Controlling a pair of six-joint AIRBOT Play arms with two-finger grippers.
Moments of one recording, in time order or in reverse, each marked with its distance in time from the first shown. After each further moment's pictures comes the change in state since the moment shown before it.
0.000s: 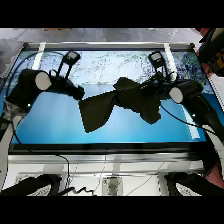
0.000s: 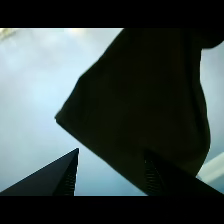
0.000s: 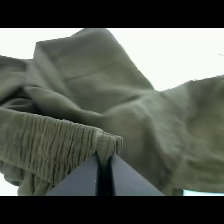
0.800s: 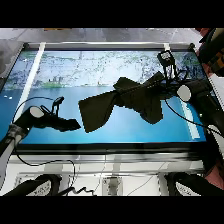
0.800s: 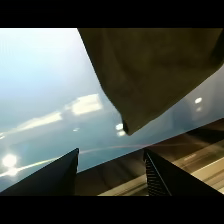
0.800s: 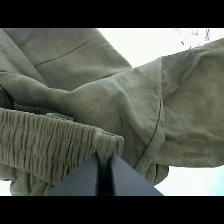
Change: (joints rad) left arm 0.315 0.074 -0.645 -0.517 0.066 0.064; right arm -0.051 0.020 0.000 0.001 0.067 0.005
